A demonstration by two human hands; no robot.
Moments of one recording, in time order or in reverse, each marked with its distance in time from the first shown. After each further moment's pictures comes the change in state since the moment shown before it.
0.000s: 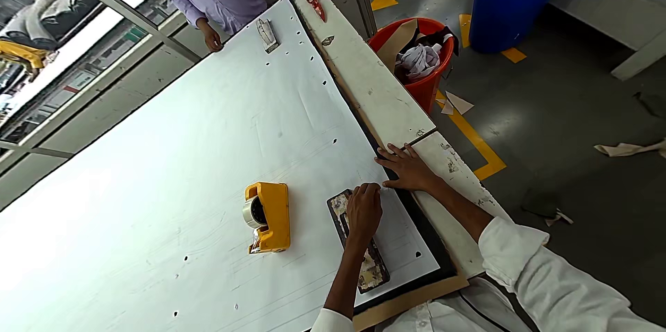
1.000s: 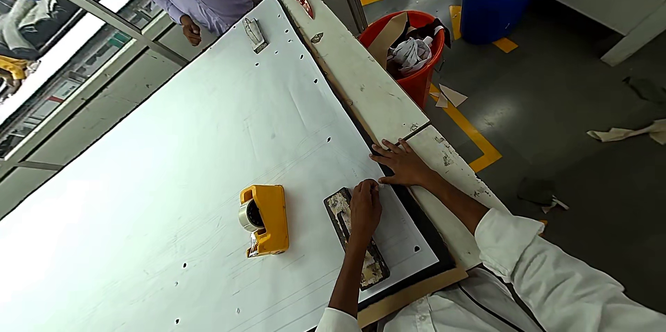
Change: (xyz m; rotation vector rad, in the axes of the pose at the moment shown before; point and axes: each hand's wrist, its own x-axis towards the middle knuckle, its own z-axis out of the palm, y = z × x) left_hand -0.004 0.004 0.007 -0.207 0.006 -0.080; right_hand -0.001 -0.001 -0.001 0.001 -0.003 -0.005
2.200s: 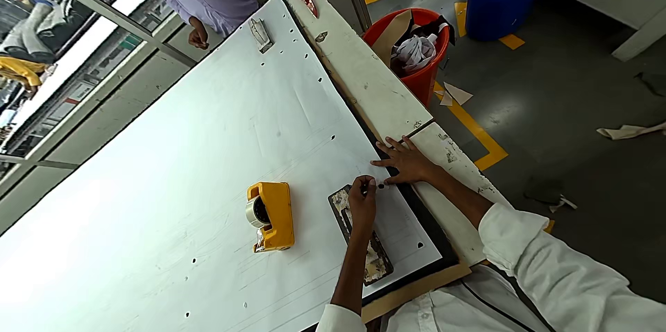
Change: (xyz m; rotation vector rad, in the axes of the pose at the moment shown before) left_hand -0.006 0.001 -0.007 -0.588 0.074 -0.277; right_hand -0.001 0.000 -0.007 0.022 -0.080 -0.046
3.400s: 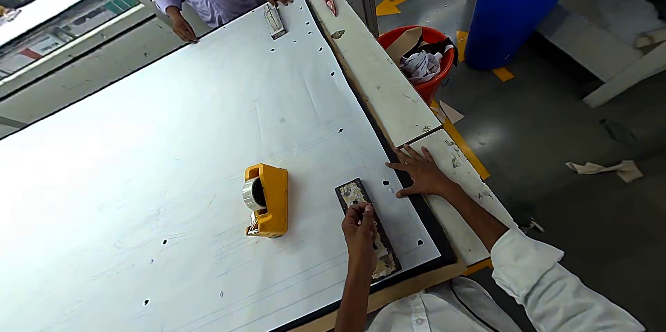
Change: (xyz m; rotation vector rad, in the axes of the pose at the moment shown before) left_hand -0.073 -0.004 -0.019 -0.656 0.196 -0.211; right_hand -0.033 -0.007 0.015 0.003 0.056 0.126
